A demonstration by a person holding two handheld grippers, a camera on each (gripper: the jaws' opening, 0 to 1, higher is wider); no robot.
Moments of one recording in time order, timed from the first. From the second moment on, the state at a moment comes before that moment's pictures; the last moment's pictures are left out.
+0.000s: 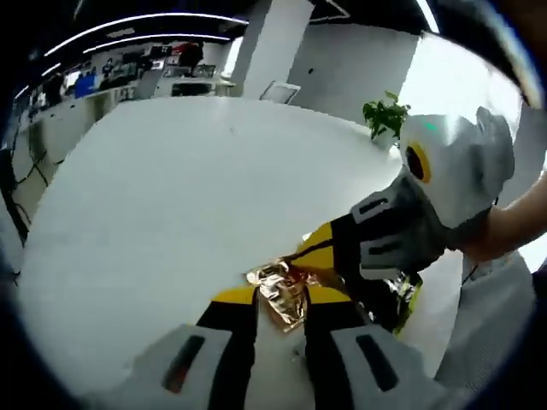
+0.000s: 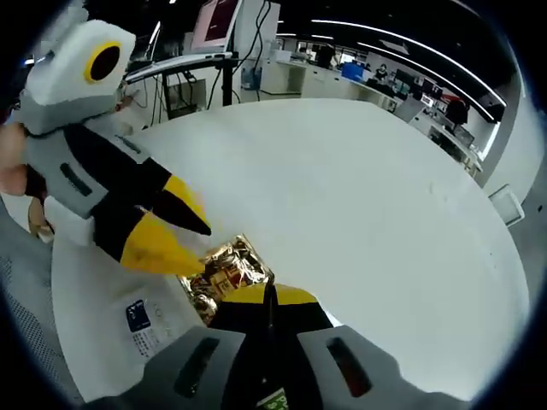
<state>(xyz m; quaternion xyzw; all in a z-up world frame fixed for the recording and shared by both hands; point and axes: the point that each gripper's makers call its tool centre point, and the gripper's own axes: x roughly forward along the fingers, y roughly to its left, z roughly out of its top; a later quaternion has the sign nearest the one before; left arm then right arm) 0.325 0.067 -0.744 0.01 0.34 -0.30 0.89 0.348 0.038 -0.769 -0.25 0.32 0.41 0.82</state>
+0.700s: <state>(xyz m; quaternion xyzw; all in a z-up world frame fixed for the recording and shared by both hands) 0.336 0.064 -0.765 0.14 0.36 -0.32 0.87 0.349 0.040 -0.734 -0.31 0.21 0.43 0.82</state>
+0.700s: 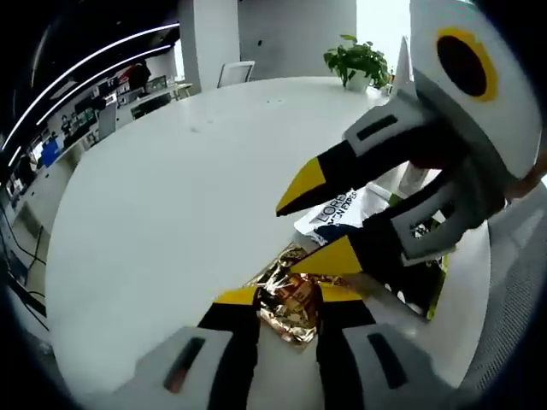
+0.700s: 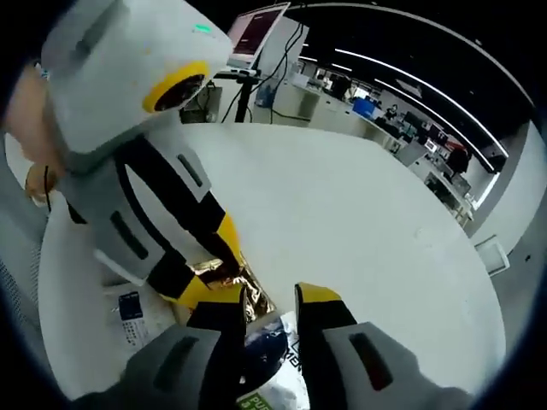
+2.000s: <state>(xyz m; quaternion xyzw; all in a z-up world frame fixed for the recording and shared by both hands) 0.319 0.054 -0.715 0.12 0.34 -0.30 0.88 0.274 -0.003 -0.656 -0.28 0.13 0.45 0.84</state>
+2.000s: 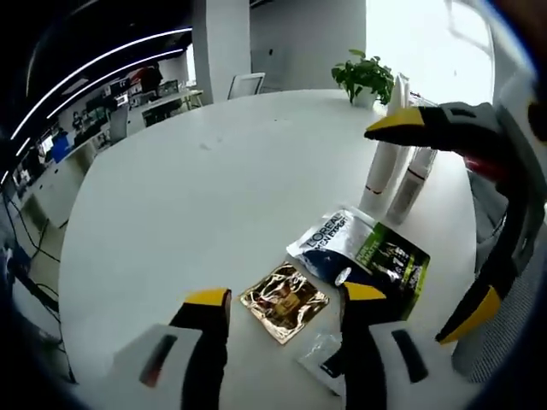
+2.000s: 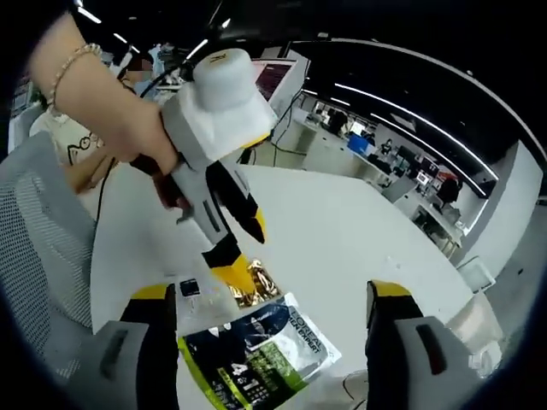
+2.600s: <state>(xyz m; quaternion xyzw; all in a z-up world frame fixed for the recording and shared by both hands) 0.251 0.090 -0.682 0.09 0.31 -0.24 0.92 0.227 -0.121 -0.633 -0.14 0.16 0.32 0.92</state>
